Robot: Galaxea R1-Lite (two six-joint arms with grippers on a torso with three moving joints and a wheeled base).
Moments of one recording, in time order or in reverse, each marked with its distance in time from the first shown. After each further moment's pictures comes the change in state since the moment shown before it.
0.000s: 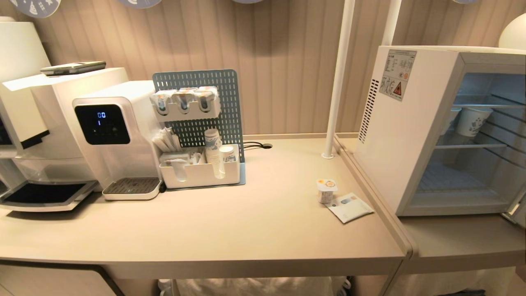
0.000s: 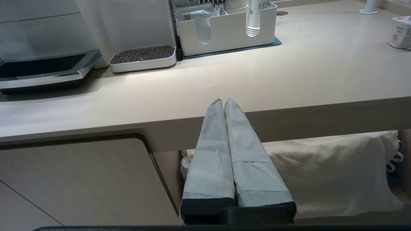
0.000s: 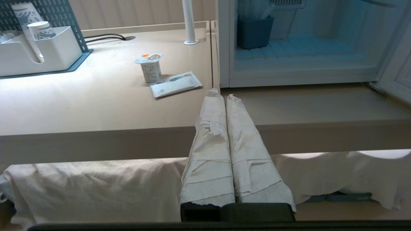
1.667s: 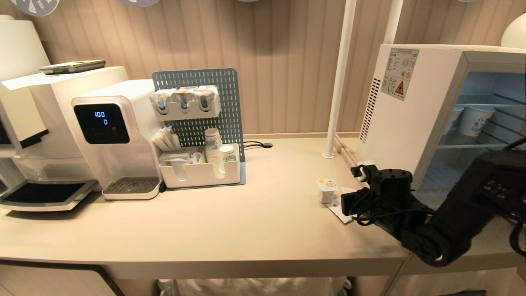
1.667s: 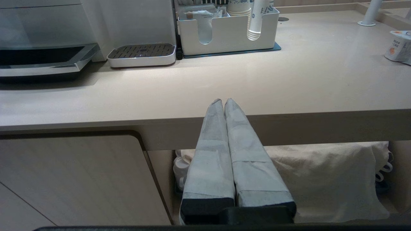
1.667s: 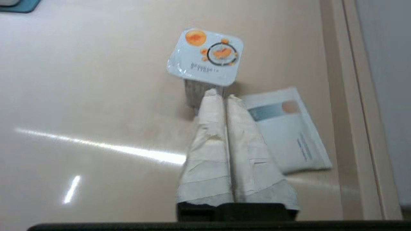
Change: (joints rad) left arm 0.001 0.000 0.000 -0.007 0.014 -0.061; right arm 0.349 2.193 -0.698 -1.075 -0.182 0.006
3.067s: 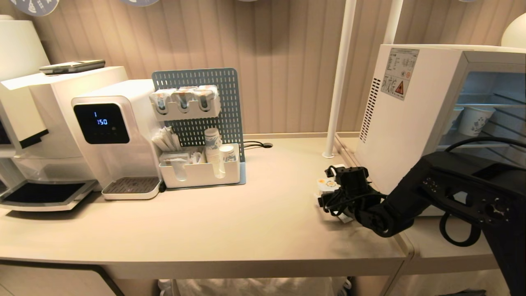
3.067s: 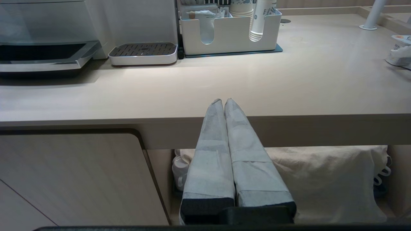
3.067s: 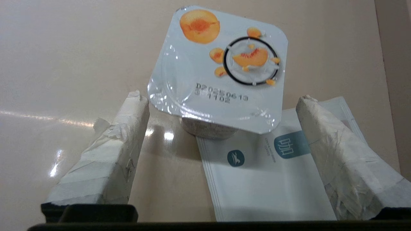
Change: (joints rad) left arm 0.000 0.000 0.000 0.000 0.011 -0.017; right arm 0.009 0.224 -0.414 0.357 -0.048 0.008
